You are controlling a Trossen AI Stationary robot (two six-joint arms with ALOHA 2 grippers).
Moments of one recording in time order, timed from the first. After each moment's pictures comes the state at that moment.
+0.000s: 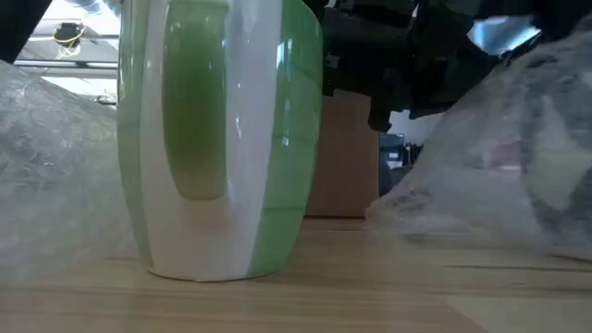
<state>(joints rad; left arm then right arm) -0.29 2.21 1.34 0.69 -0.25 -0.08 0.63 1.69 1.09 -0.66 0.12 0.82</state>
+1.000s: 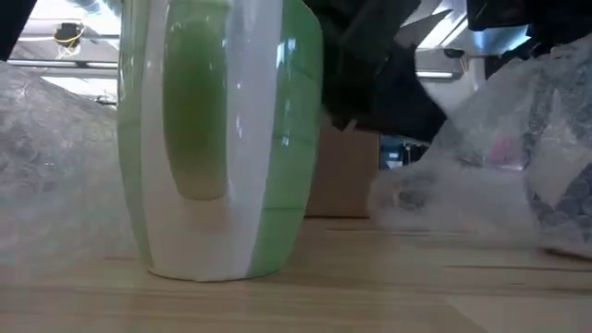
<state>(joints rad) -0.31 2.09 1.34 0.32 -0.24 -0.05 0.62 1.69 1.09 -0.68 0.17 0.74</state>
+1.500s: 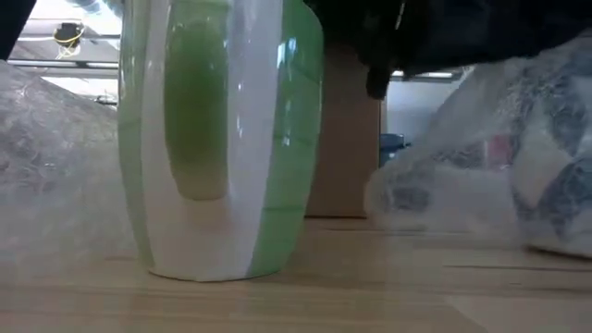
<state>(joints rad) -0.33 2.15 1.34 0.59 -0.20 -0.08 0.62 1.69 1.09 -0.68 0.22 0.73</state>
